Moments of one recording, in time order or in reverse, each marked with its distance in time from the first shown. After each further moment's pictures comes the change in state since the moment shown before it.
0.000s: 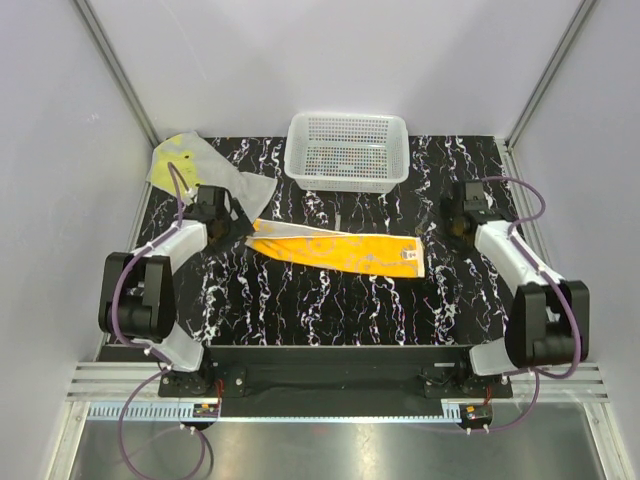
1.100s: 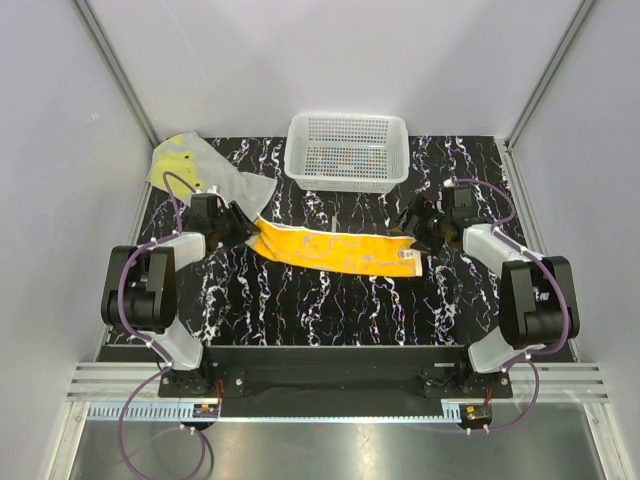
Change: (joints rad) left arm 0.072 0.049 -0.149 0.414 0.380 -0.002; right arm 0.030 0.083 -0.116 0.359 -0.413 0.006
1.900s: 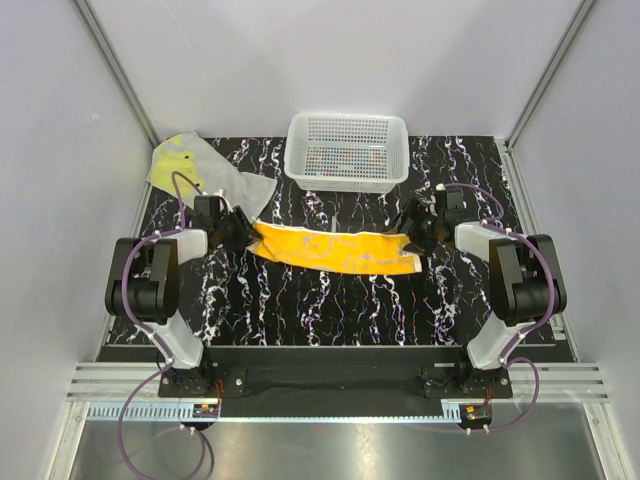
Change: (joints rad) left arm 0.000 0.068 0.030 -0.048 0.038 0.079; right arm 0.000 0.171 0.001 0.133 -0.045 0.000
